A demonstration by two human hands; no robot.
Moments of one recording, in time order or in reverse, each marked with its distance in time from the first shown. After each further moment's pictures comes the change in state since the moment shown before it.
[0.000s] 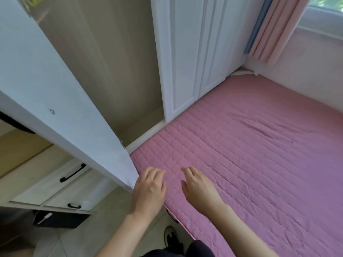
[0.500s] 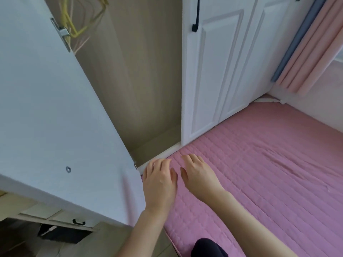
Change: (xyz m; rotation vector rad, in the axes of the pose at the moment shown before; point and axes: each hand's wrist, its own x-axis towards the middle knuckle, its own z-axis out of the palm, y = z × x) left_hand 0.115 -0.010 -0.032 -0.065 0.313 -0.264; right_hand 0.144 -0.025 -0.050 -0.005 0.164 -0.204
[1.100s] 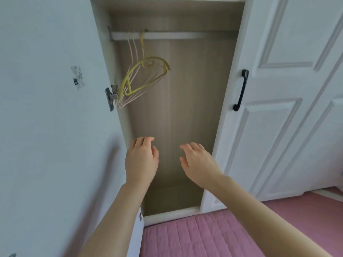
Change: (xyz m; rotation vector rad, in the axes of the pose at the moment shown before) left_hand 0.220 -0.002 -0.071 0.154 0.405 -0.309; right_hand 0.238 0.010 -0.103 -0.067 0.067 -0.509
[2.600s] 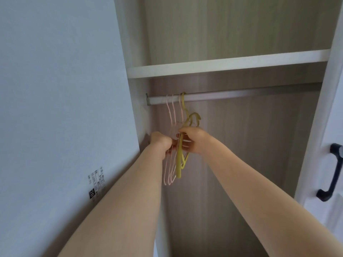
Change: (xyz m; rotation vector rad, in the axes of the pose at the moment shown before) left_hand 0.315 -0.021 -0.021 -0.760 -0.174 -0.675; right_hand 0.369 -0.043 -0.030 1.497 -0.217 0.596
